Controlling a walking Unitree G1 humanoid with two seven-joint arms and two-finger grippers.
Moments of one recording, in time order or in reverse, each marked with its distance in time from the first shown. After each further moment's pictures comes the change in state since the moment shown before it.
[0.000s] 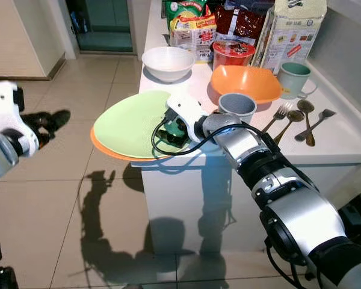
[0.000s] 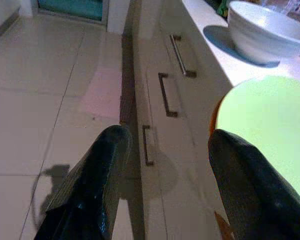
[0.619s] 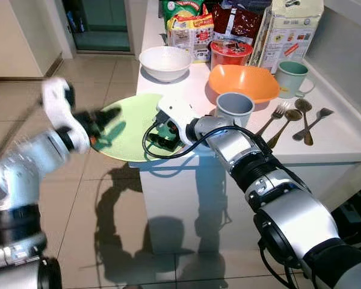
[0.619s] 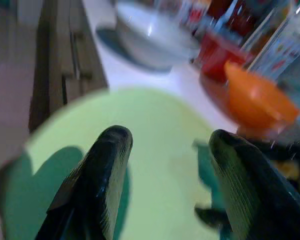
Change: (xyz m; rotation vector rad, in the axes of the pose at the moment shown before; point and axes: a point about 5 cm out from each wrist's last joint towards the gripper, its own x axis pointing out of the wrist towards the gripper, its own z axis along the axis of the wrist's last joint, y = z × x) left arm 0.021 -0.073 0.008 -0.132 -0.062 -0.291; right arm 0.008 0.015 0.008 0.019 -0.034 0.062
